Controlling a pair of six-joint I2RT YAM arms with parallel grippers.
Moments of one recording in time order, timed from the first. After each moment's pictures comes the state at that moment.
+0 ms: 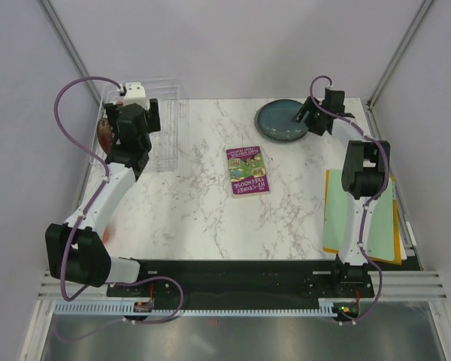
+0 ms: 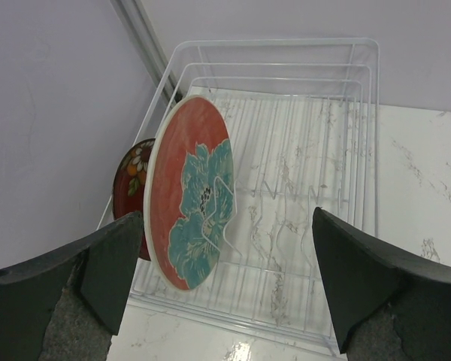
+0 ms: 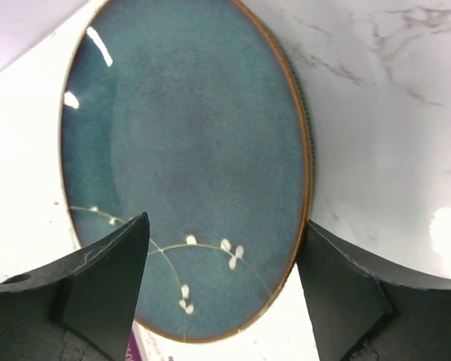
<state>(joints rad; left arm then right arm) -0.19 1.36 1.14 0.04 -0.53 0.08 -0.03 2.30 1.80 -0.19 -0.26 0.55</state>
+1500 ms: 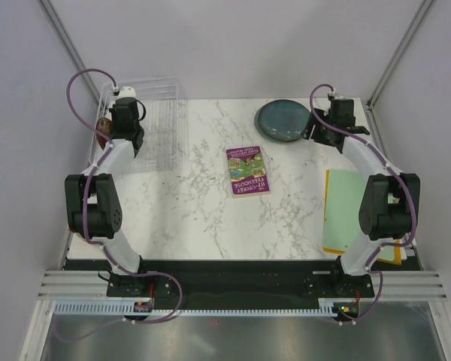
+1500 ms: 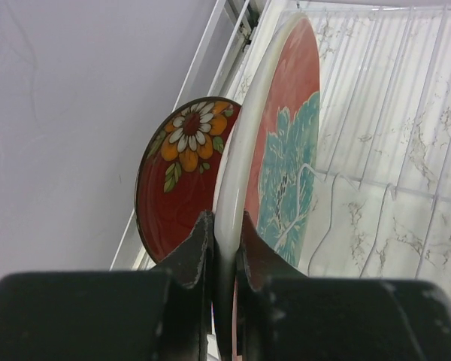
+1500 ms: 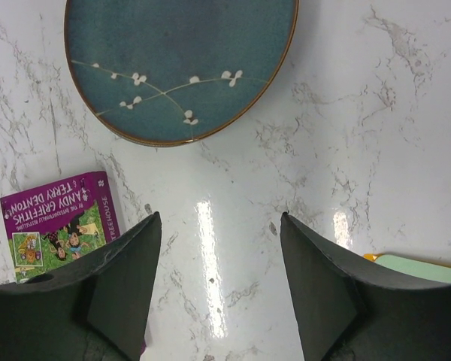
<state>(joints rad) 0.01 1.76 1.30 0.05 -0.58 0.16 0.02 1.74 1.35 -0.30 -0.09 0.31</state>
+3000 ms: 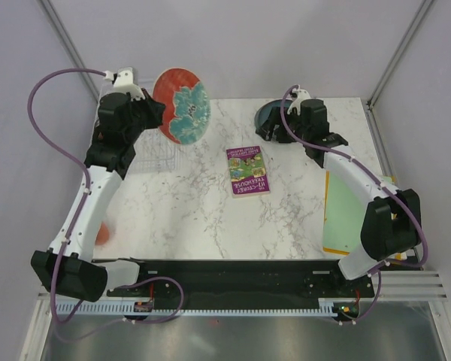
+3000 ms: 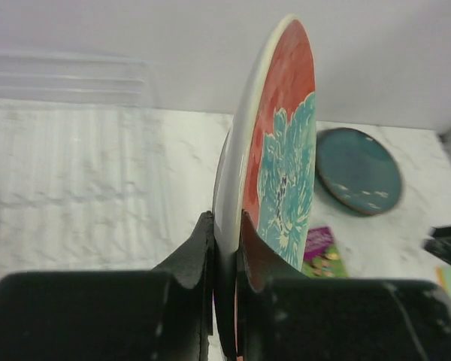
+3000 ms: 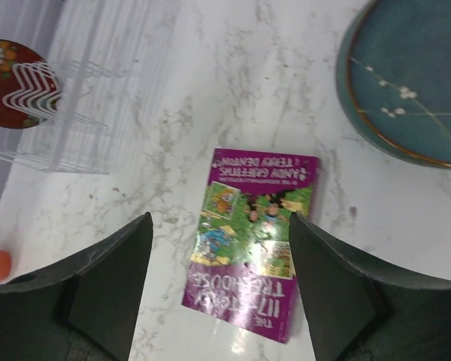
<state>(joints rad) -0.19 1.28 1.41 -0.28 -0.06 -0.22 0.28 1.59 1.28 -0.14 -0.26 0.40</state>
